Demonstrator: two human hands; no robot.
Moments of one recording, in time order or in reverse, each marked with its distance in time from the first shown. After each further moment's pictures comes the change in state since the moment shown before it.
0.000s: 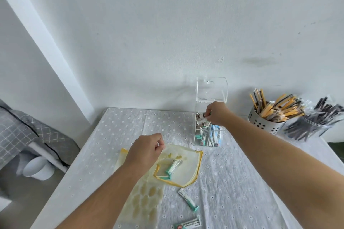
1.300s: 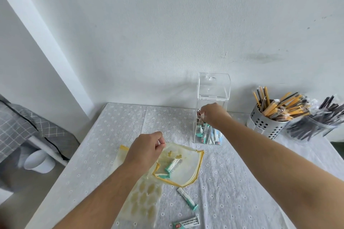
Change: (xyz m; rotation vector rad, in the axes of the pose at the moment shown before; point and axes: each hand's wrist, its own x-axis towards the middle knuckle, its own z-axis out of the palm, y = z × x) left_hand 0.001 0.003 0.004 -0.006 -0.017 -0.028; right_hand 0.020 0.006 0.034 -0.162 0.002 -0.062
